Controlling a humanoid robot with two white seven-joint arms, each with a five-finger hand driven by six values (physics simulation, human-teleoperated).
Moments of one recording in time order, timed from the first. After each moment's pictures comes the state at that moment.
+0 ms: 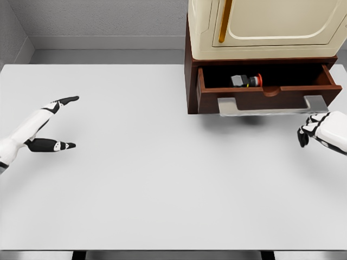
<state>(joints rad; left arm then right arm) -0.07 0.62 -0.07 -1.41 -0.07 -0.61 -0.32 0.02 -1.24 0.30 -1.68 0.38 -0.61 -0.14</state>
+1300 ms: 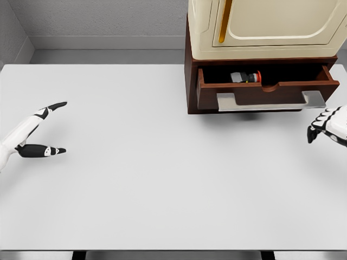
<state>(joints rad) -0.03 0.63 -0.03 -1.35 -0.07 -0.61 -0.32 0.02 -1.27 0.31 -1.66 0.34 -0.61 -0.16</state>
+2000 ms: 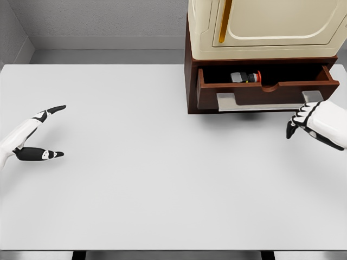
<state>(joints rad) -0.02 0.62 0.01 -1.36 -0.06 -0.61 -0.37 -0.03 -1.16 0.31 -1.72 0.36 -0.61 -0.16</state>
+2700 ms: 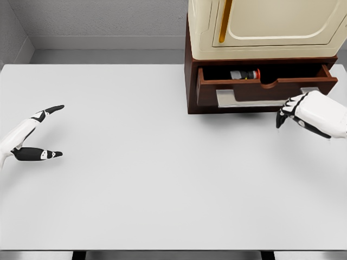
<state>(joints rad) -0.01 0.62 0.02 -1.36 -0.06 -0.61 -0.37 -0.19 -1.05 0.37 -1.65 0.38 -0.61 -0.04</state>
